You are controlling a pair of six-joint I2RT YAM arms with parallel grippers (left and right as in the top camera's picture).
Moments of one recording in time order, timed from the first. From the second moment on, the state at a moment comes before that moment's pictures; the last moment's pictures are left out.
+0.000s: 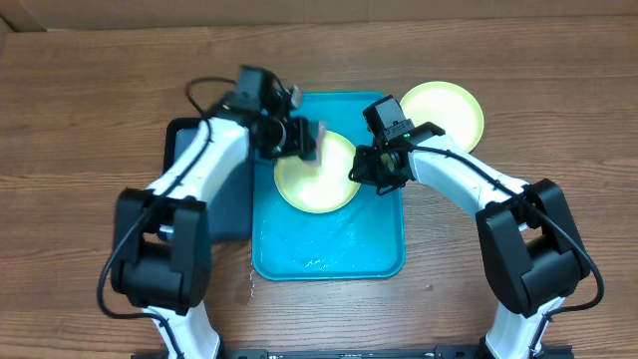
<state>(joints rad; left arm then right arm) -0.21 1.93 1.41 -0.62 0.53 -0.31 0.46 1.95 1.29 -0.60 -0.21 0.59</state>
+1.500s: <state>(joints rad) -0.29 1.98 1.39 -0.72 0.51 -0.33 0.45 1.95 1.29 -0.61 -0.26 0.59</state>
